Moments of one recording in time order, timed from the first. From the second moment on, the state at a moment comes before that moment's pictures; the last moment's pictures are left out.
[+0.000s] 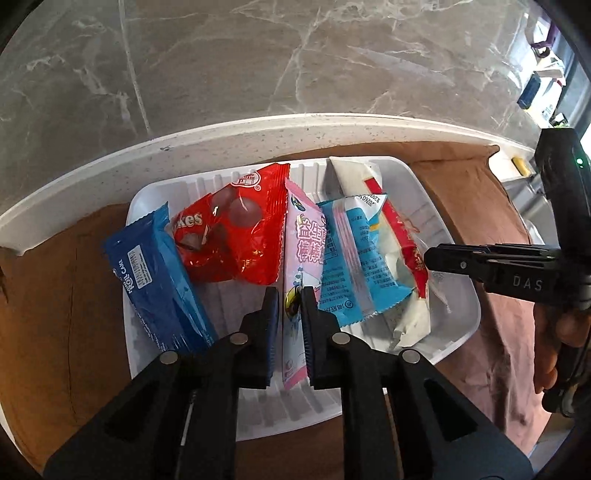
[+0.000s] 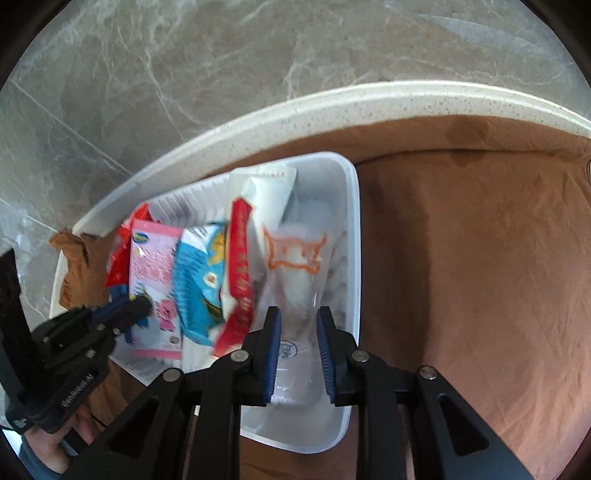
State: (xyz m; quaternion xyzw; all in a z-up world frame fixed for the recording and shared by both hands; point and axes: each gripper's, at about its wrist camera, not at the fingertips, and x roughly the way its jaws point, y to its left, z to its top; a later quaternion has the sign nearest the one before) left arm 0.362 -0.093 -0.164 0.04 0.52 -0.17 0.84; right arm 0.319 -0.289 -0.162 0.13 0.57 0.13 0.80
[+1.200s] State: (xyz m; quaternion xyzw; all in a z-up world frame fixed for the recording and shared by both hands) left arm 0.172 0.045 -0.047 -0.04 0.37 -0.15 0.92; right arm 0.201 -0.301 -0.096 0.22 0.51 0.16 0.81
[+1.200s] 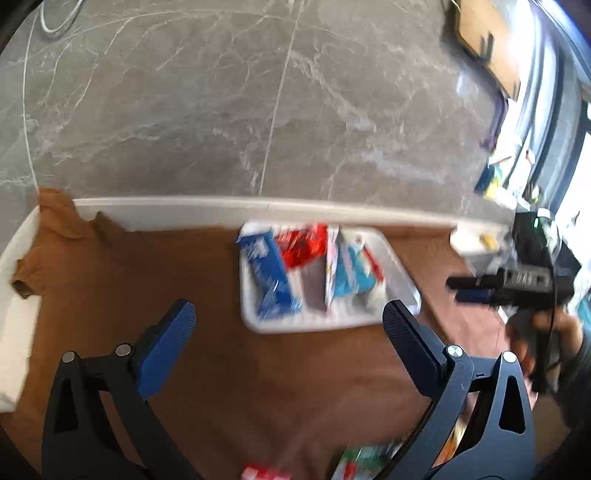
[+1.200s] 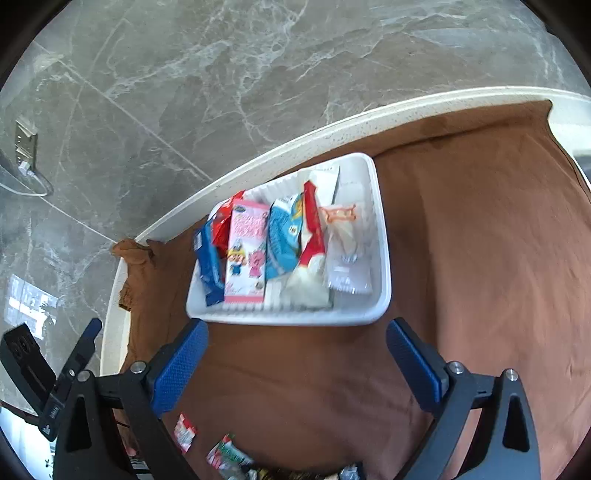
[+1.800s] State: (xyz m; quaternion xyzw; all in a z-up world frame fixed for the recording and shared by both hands) left arm 0.067 -0.024 -0.073 0.09 0.41 -0.41 0.81; right arm 0.027 -0.325 -0.113 0.30 0.57 0.11 0.76
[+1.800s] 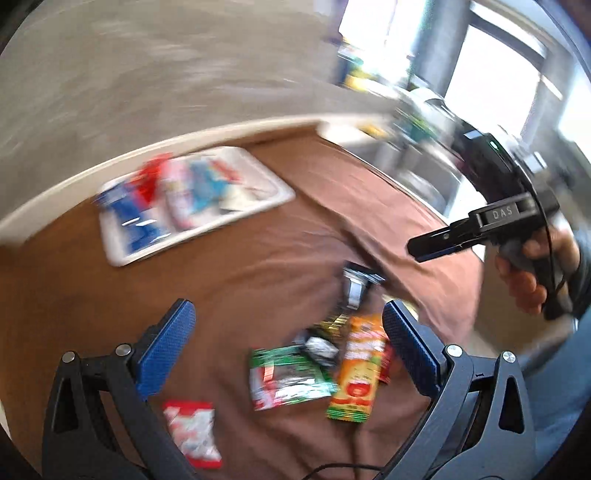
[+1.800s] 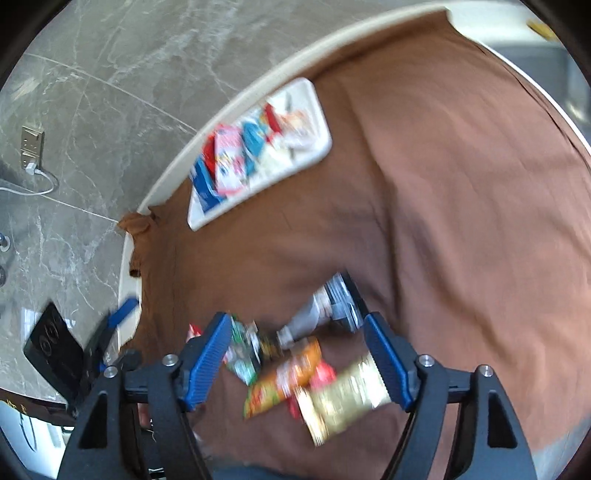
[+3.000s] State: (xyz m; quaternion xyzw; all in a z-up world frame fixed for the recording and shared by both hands) left arm 0.099 -0.180 -0.168 0.32 0.47 -0.53 0.62; right arm -0.033 -0.338 -0.193 0.49 0.58 0.05 0.65
